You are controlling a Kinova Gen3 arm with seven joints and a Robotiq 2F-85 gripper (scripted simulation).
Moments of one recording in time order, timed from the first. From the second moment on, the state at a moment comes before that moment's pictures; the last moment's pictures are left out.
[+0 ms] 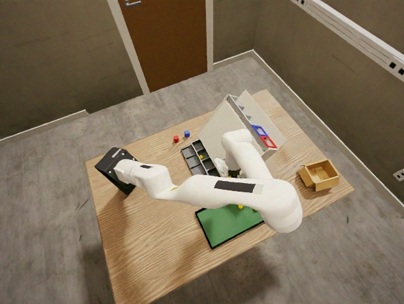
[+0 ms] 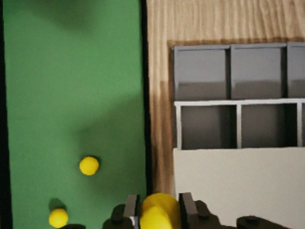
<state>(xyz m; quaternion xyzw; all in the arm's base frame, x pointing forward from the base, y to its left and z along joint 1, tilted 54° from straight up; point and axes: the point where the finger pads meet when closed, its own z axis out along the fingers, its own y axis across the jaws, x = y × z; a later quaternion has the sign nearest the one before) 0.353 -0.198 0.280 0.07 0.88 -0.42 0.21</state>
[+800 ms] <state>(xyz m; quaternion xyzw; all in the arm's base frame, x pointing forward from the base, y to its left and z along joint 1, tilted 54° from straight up) 0.424 -0.011 0.237 0.07 0.89 -0.40 0.21</state>
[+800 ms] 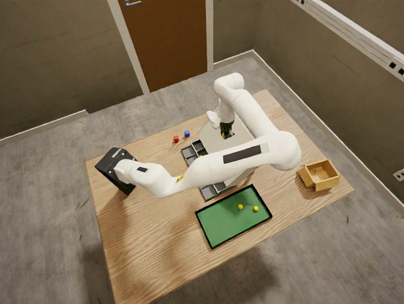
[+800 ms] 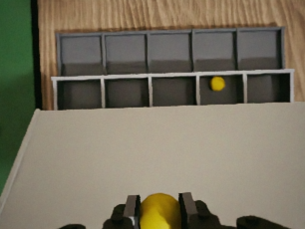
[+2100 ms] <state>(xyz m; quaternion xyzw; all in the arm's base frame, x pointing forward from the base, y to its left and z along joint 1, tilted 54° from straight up) 0.597 0.031 0.303 0.08 0.89 -0.41 0.21</state>
